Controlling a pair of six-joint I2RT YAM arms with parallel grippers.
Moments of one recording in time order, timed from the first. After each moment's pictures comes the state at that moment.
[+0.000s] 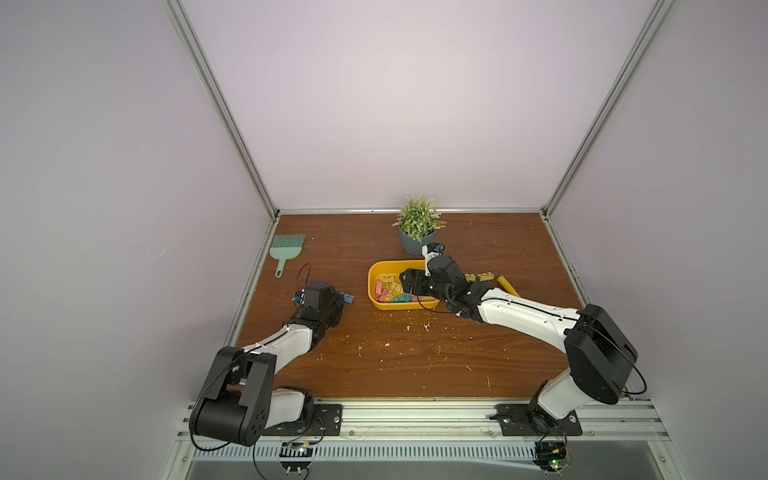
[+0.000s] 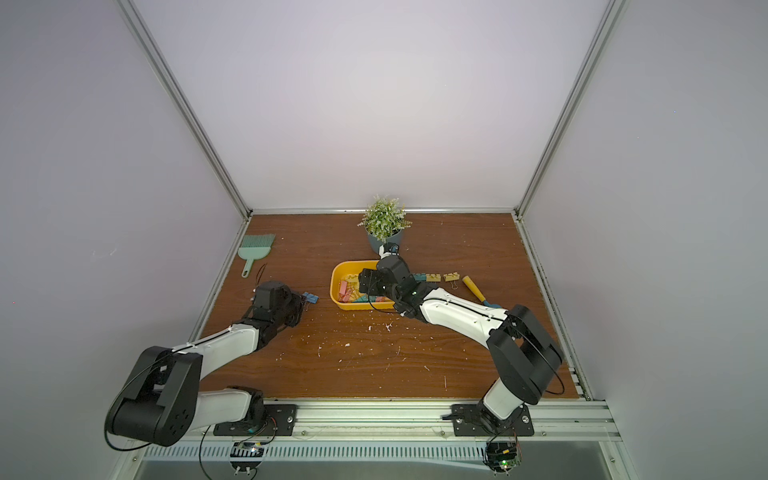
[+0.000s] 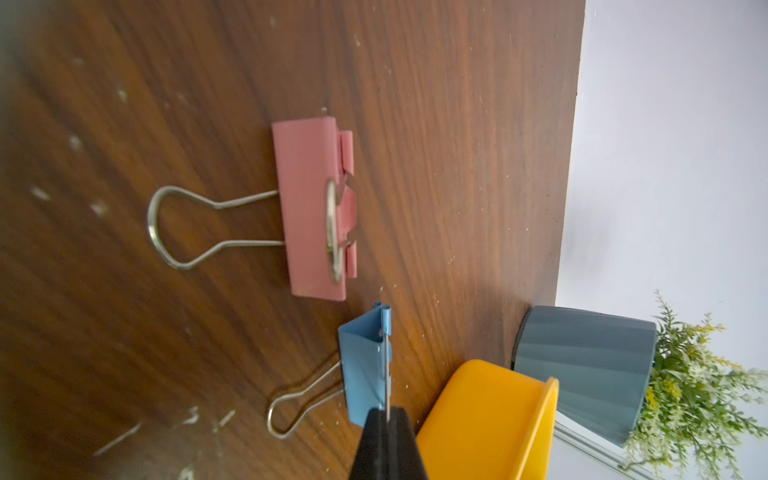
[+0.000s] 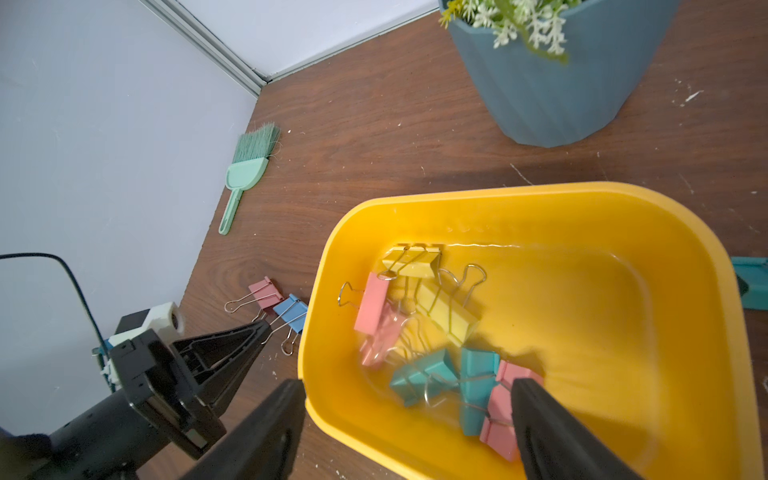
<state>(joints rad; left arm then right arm) -0.16 1.30 0.40 0.21 0.05 -1.41 0.81 1.59 1.03 -0.02 0.12 0.69</state>
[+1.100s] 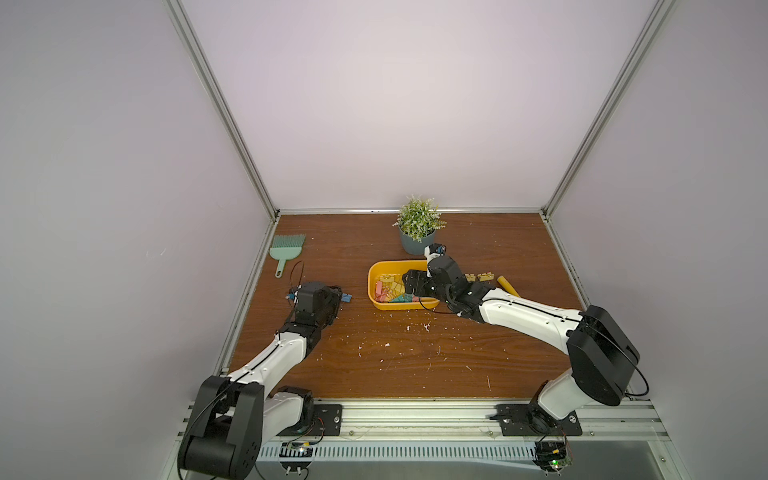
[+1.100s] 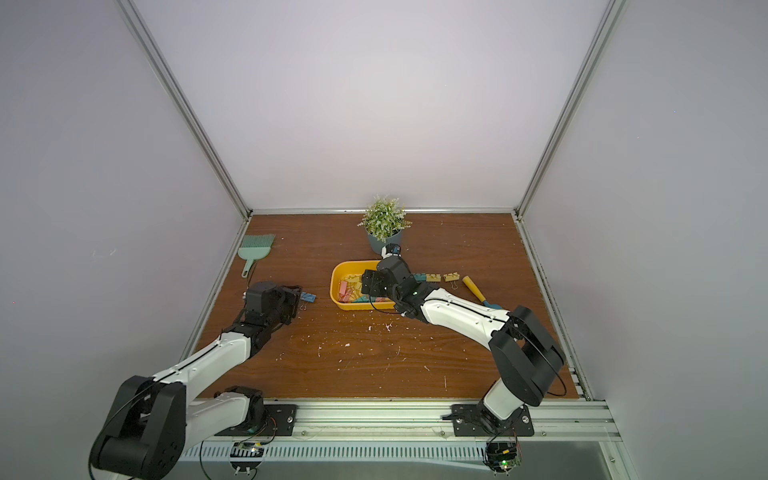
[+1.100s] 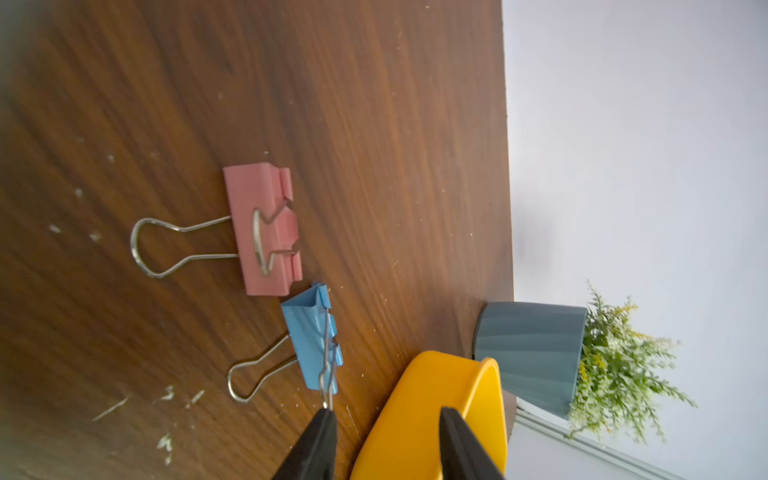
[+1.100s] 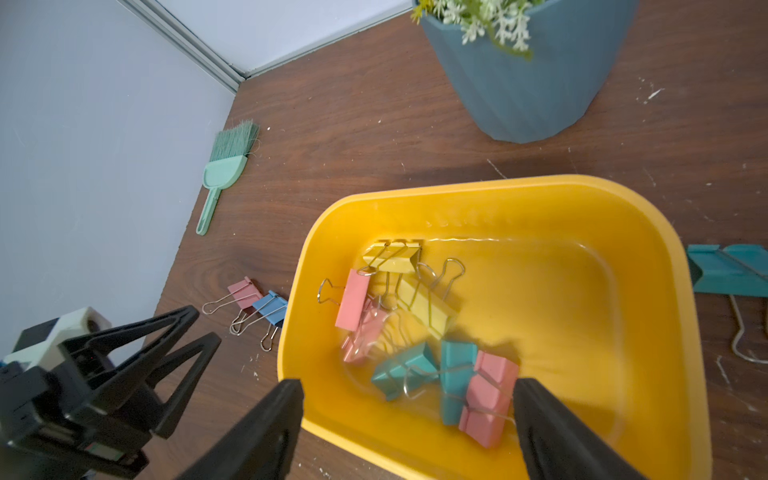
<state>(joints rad) -0.15 1.10 0.40 0.14 0.02 -1.33 0.81 1.57 1.02 -0.06 0.17 0.69</state>
